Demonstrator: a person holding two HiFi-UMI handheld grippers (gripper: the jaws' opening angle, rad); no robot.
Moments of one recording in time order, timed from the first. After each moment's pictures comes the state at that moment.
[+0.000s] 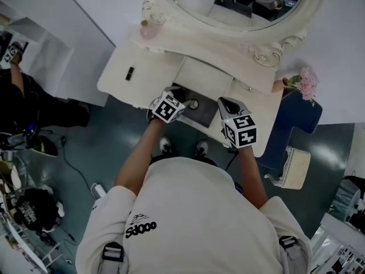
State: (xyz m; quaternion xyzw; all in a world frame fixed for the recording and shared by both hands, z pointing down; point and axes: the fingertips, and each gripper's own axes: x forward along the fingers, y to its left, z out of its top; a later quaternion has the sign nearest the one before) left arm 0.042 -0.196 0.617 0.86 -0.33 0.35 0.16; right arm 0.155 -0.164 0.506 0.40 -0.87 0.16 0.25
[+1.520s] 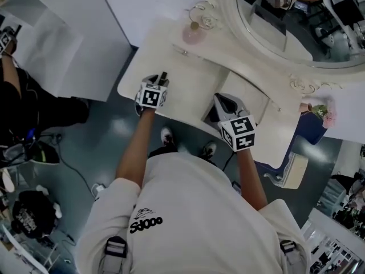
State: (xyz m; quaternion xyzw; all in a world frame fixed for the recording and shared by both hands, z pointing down) left arm -0.269 -0.301 0.687 0.77 -0.51 0.29 0.27; right arm -0.080 -0.230 0.502 0.37 -0.88 0.11 0.27
